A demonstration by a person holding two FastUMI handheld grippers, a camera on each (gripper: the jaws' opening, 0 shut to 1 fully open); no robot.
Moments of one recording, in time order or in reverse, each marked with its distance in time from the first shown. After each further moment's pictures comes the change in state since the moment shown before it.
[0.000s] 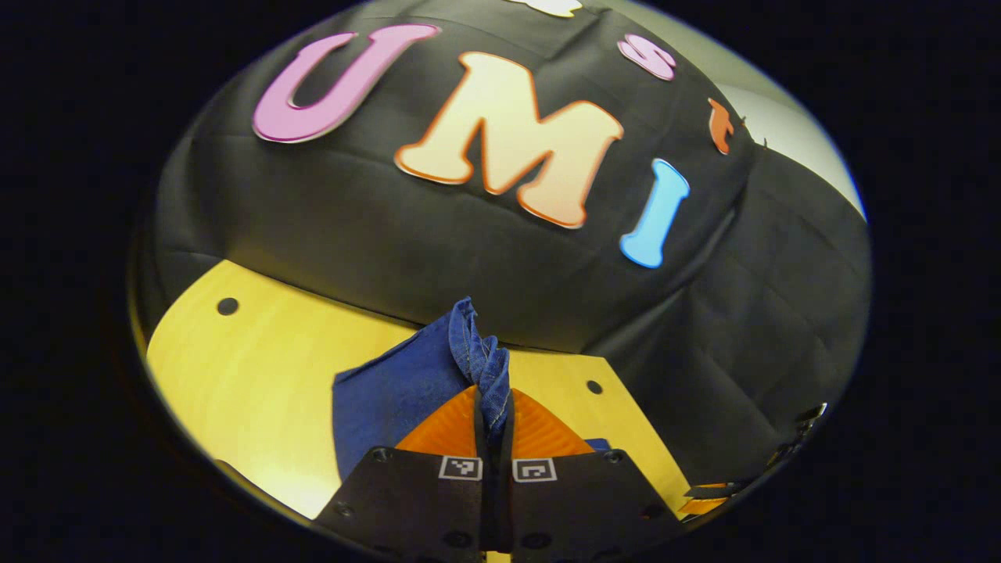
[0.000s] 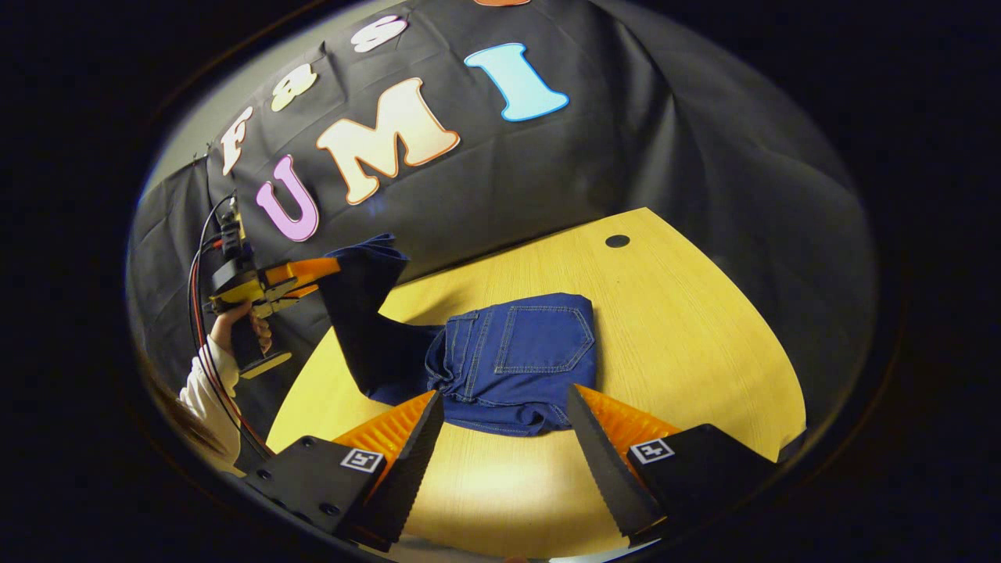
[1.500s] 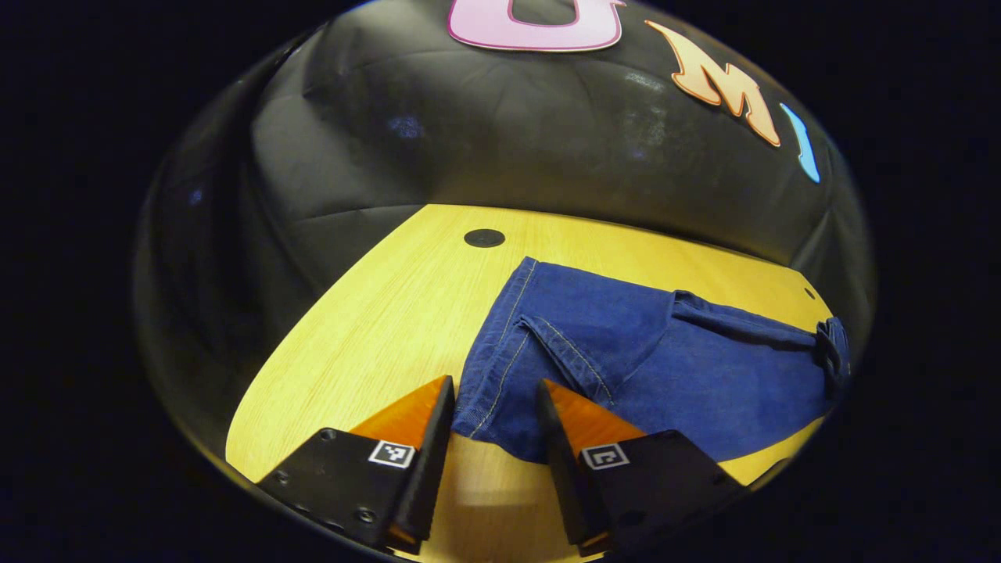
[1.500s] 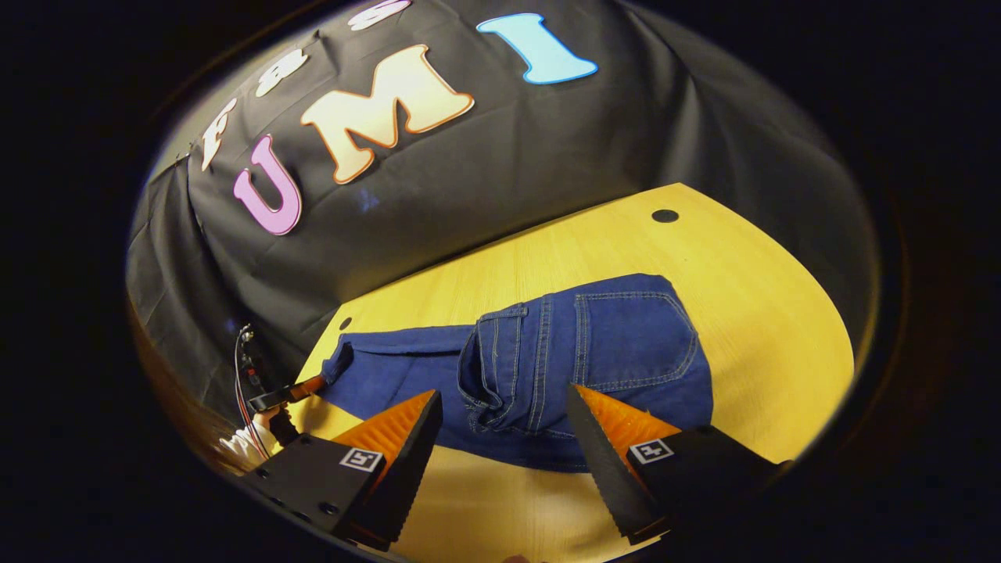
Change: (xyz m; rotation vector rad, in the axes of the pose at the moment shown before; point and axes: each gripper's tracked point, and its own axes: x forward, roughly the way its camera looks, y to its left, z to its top) left arm -0.111 0.466 -0.096 0.131 0.132 0.510; right arm 0.113 0.085 -0.021 0.036 0.032 -0.049
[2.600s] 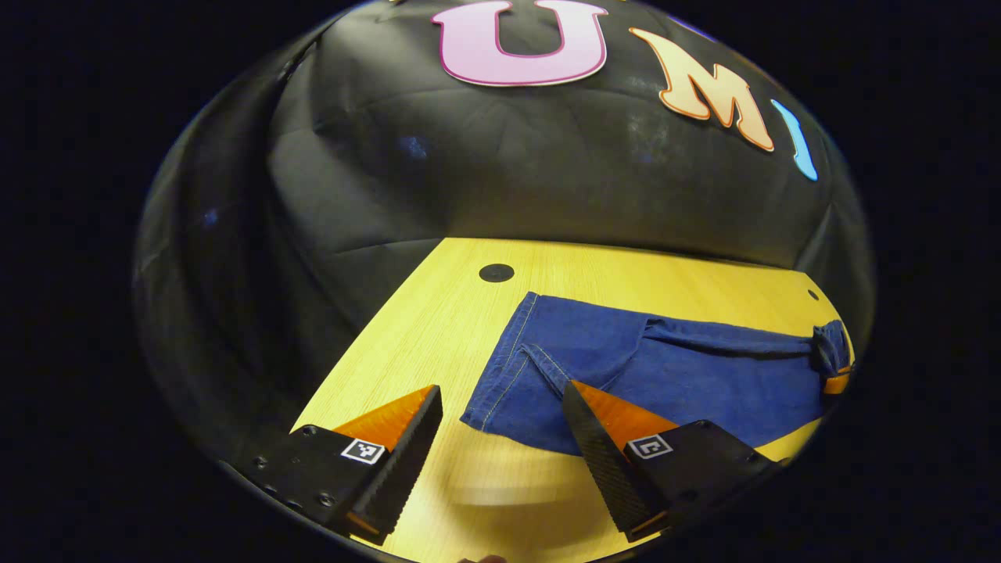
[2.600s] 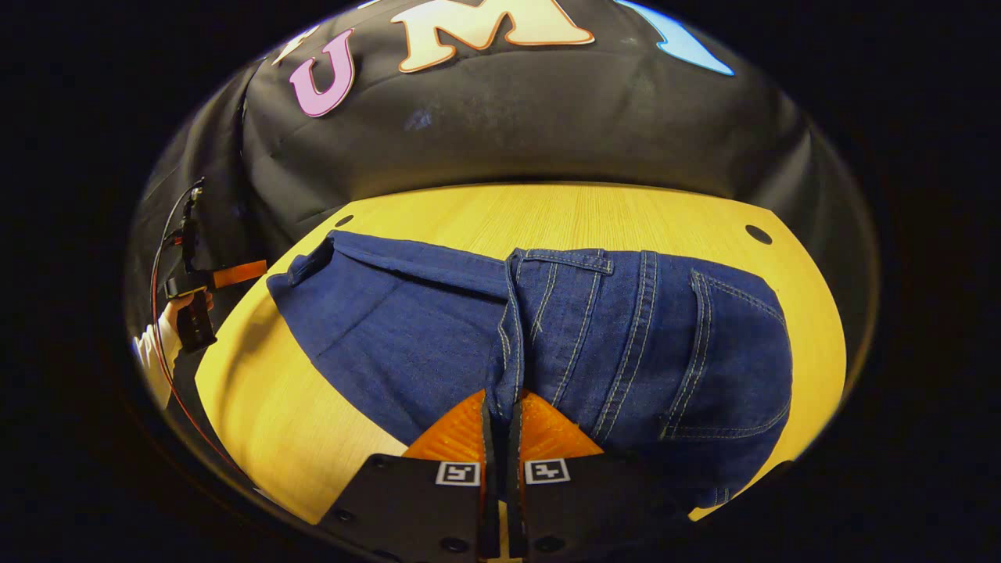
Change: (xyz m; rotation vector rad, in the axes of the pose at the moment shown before) left arm -0.017 0.014 0.014 0.062 -0.045 0.071; right arm 0.105 0.015 -0.070 -0.401 0.188 0.048
